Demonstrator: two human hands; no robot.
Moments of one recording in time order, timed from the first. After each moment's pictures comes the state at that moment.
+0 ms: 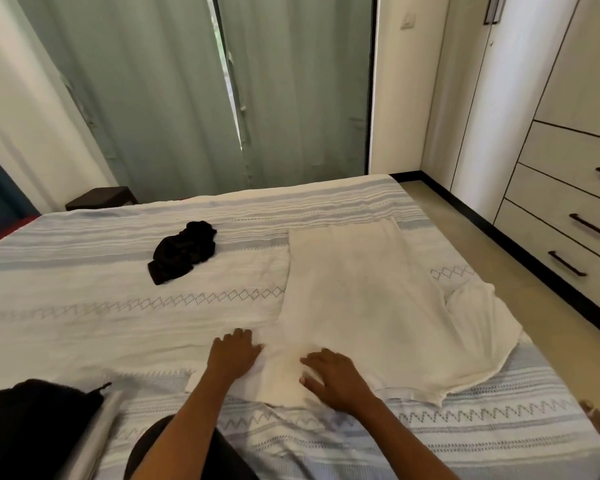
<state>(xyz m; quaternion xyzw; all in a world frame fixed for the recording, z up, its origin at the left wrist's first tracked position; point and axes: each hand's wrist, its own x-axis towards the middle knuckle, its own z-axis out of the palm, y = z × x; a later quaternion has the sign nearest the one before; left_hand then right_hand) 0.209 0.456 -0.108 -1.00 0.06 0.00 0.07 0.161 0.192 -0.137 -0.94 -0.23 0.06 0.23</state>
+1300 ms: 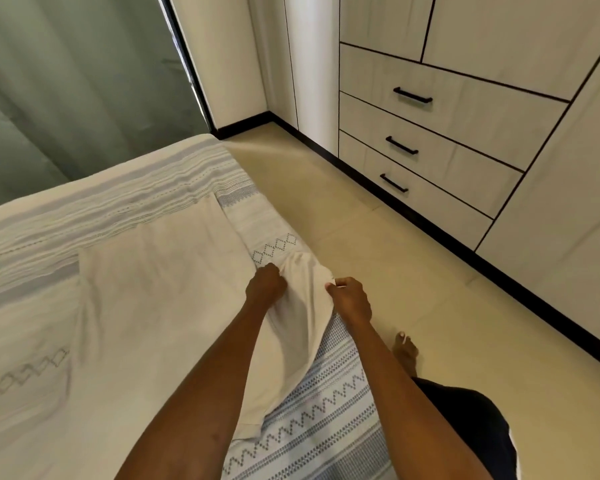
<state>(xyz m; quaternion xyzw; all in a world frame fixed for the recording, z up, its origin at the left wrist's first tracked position) 0.362 -0.055 -0.117 -0.96 0.12 0.17 -0.20 0.235 -0.198 -0.132 -0.74 0.42 -0.03 0.53</state>
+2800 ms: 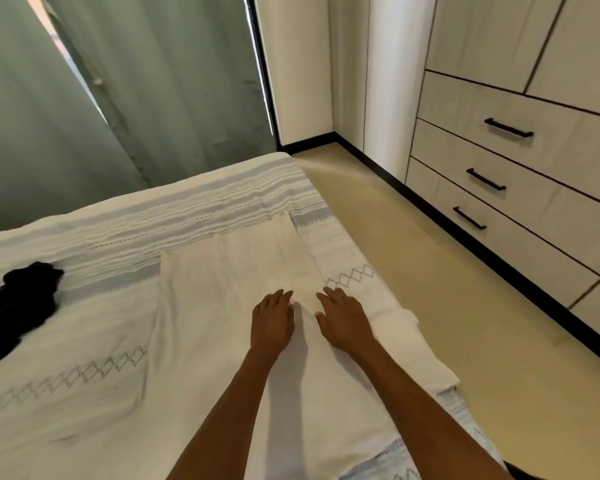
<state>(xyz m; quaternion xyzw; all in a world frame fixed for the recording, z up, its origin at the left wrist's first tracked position) 0.396 0.089 -0.142 -0.97 0.18 -0.02 -0.14 0.337 -0.087 -0.130 -0.98 0.01 0.00 0.20</state>
